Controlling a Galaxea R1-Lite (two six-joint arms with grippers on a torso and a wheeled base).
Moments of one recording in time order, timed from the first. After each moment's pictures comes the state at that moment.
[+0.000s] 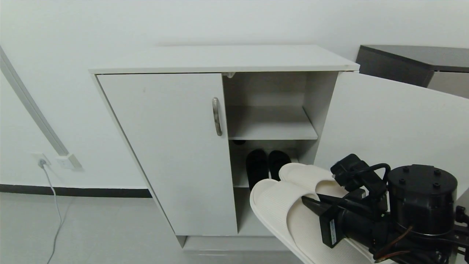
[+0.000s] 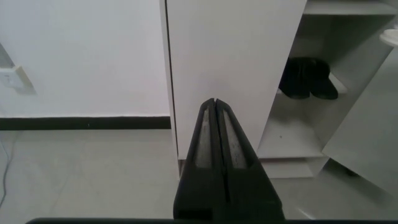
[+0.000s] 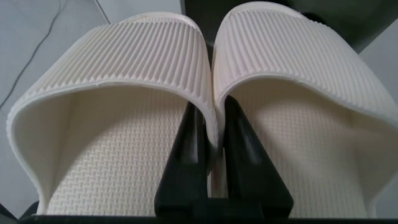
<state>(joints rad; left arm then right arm) 0.00 0.00 0.00 0.00 0.00 -0.01 0.83 1.56 -0.52 -0.73 -0.20 0.08</state>
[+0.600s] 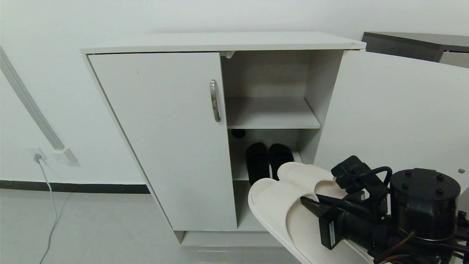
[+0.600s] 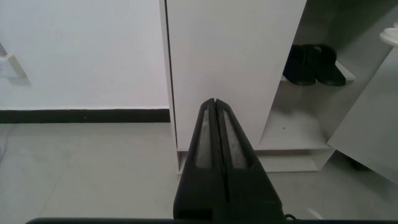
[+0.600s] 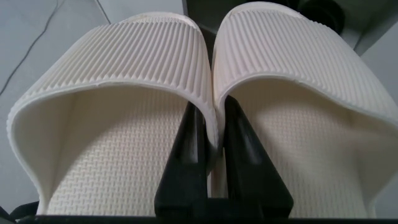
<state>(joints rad) 0.00 0.00 0.00 0.00 0.00 -0.01 0.84 1.57 -0.49 -0.80 -0.20 0.08</state>
